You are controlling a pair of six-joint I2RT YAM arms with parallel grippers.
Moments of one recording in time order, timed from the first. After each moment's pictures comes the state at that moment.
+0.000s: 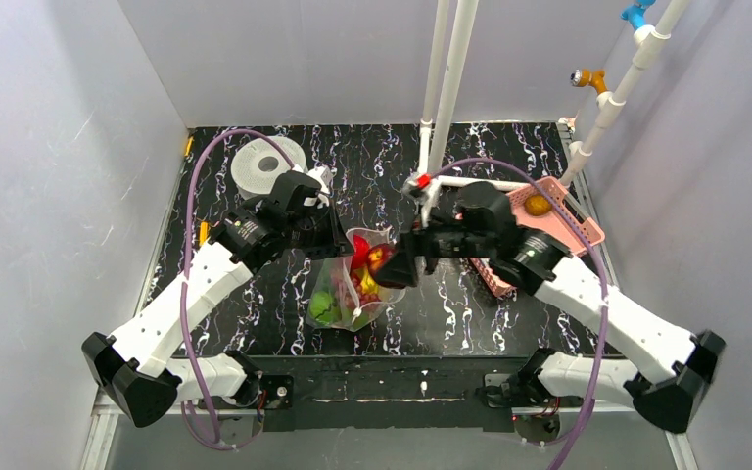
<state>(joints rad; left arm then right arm) -0.67 1.19 1.28 -0.89 0.12 -0.71 0.81 1.08 1.10 -0.40 -0.53 0.30</state>
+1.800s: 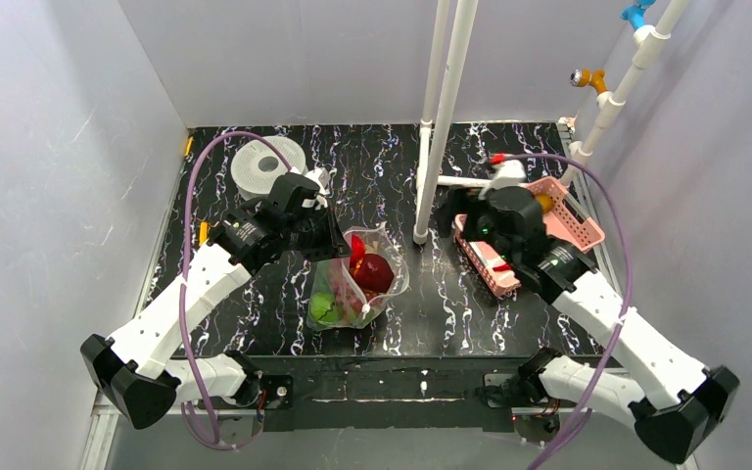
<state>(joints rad) -0.67 1.18 1.27 -0.90 0.12 -0.73 0.73 1.00 1.03 -0.41 0.24 0.40</state>
